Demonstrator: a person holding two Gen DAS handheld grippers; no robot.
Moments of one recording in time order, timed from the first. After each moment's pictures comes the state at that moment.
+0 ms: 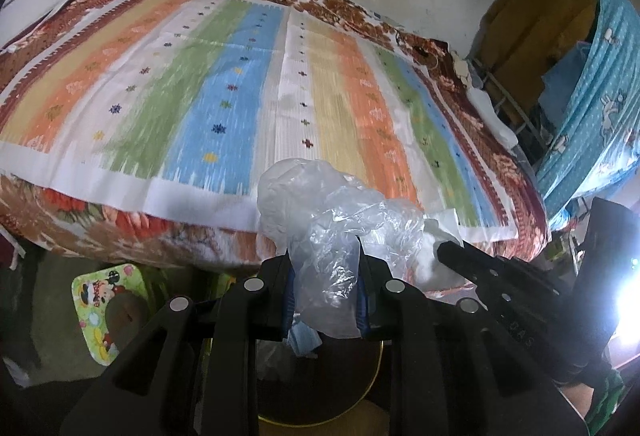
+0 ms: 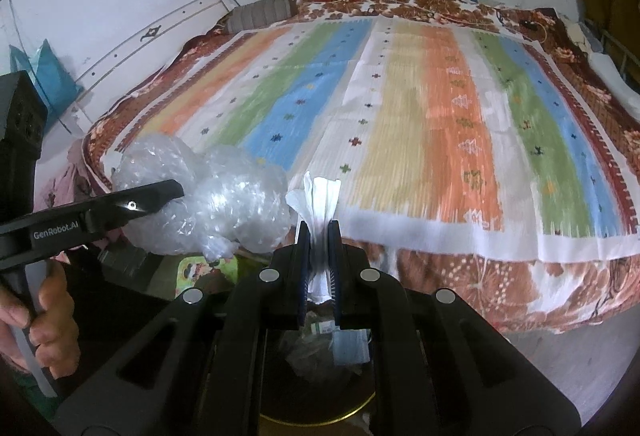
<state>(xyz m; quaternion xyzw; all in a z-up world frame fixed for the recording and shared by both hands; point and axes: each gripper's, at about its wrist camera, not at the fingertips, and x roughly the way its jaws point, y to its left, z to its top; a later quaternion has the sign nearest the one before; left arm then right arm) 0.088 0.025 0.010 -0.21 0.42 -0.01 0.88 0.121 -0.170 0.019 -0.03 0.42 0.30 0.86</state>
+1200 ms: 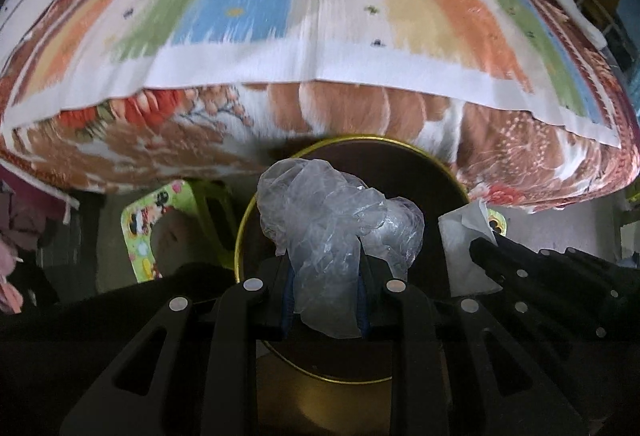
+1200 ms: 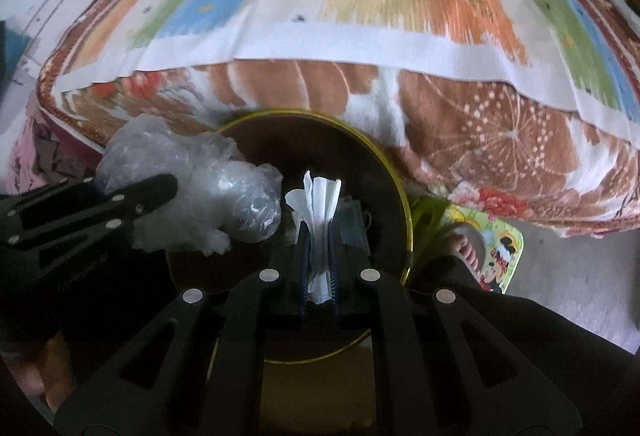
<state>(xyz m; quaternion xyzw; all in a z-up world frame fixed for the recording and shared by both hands) 0.094 -0.025 -0.105 -0.12 0.60 0.09 0.79 0.116 -0.163 -0.111 -0.06 0.60 0.22 0.77</state>
